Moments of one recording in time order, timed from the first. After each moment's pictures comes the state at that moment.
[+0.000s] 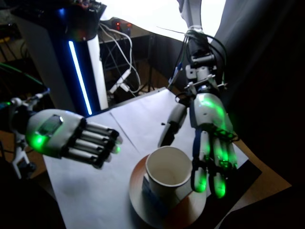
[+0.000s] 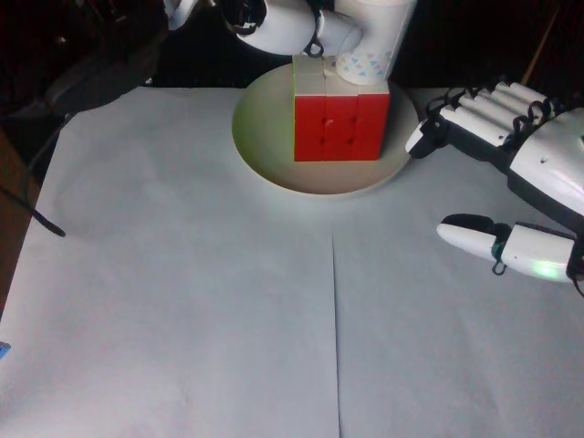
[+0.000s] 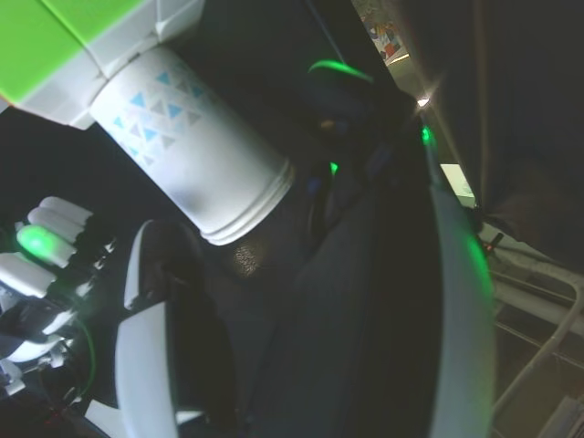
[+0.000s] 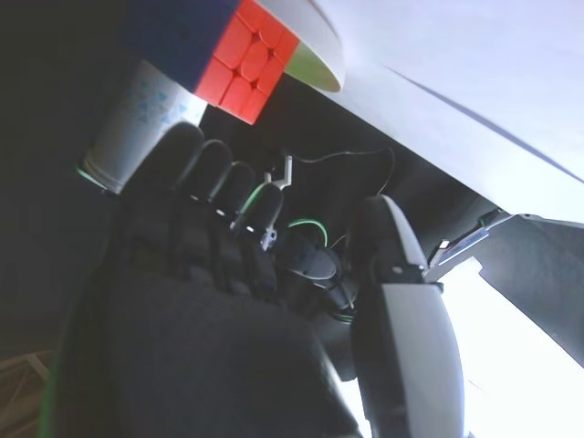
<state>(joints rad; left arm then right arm) 0.34 -1.39 1.59 0.32 -0.41 0.48 -0.97 -0.93 0.95 0.12 0.96 -0.92</state>
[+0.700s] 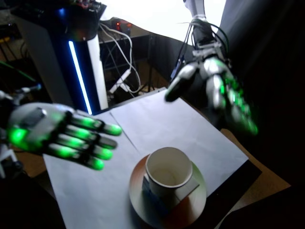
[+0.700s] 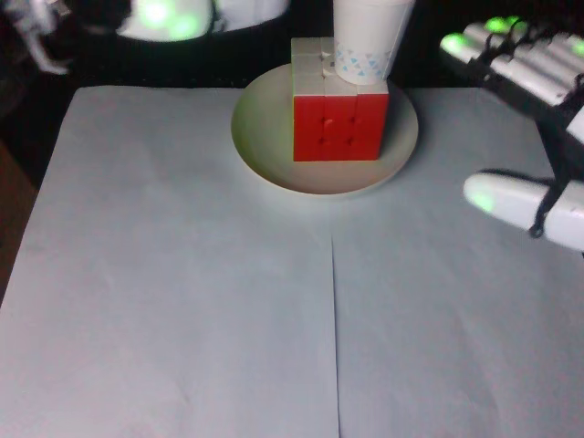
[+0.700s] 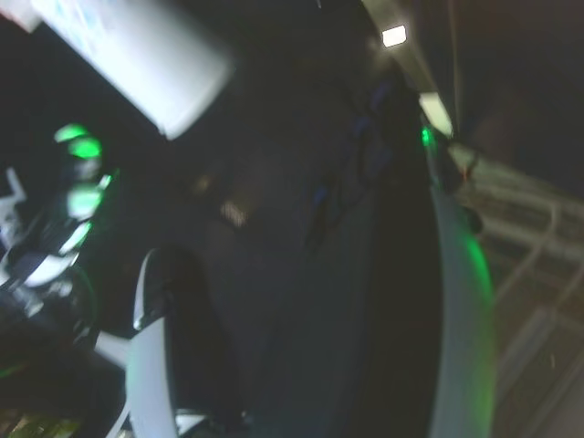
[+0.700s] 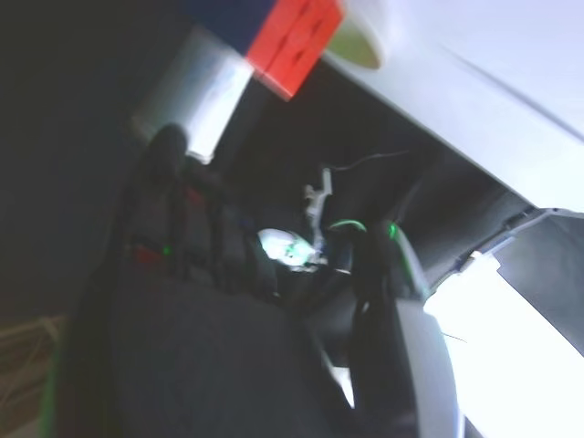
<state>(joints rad) 0.45 -1.09 1.35 0.22 -0.76 0.56 -0.99 -0.83 0.90 0.14 1.09 -0.93</state>
